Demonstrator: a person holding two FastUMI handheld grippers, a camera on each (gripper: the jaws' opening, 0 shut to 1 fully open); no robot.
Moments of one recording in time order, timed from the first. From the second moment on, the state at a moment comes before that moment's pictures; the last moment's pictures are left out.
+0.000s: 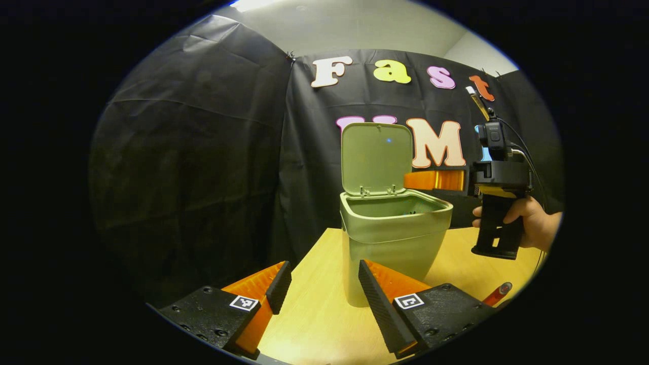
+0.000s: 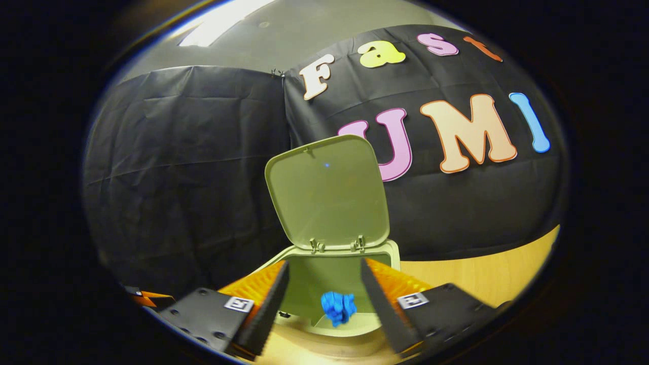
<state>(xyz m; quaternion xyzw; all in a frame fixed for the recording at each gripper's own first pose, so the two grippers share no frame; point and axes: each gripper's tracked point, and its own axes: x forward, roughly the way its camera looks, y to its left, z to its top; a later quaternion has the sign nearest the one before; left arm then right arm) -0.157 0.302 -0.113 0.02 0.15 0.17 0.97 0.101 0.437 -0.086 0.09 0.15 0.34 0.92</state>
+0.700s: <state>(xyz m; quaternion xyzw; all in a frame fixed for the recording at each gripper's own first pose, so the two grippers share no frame) -0.070 0.075 -0.136 -0.02 0.17 -0.08 0.98 0.091 0.156 -0.046 0.02 0.09 0.16 0.98</state>
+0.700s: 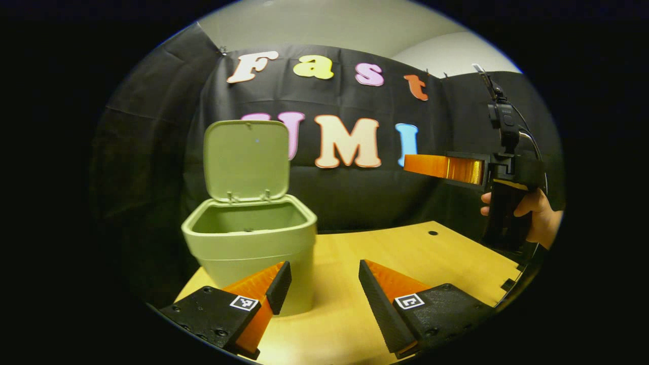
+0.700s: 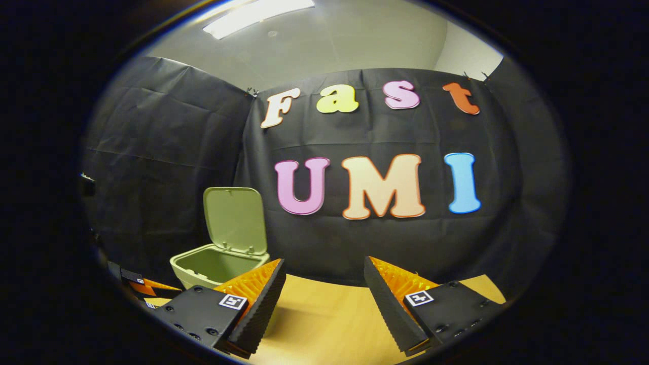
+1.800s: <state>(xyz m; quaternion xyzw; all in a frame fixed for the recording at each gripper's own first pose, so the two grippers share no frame) -0.128 -0.085 -0.277 -0.04 0.37 -0.23 0.90 0.022 -0.078 -0.130 0.01 0.21 0.02 0.98</state>
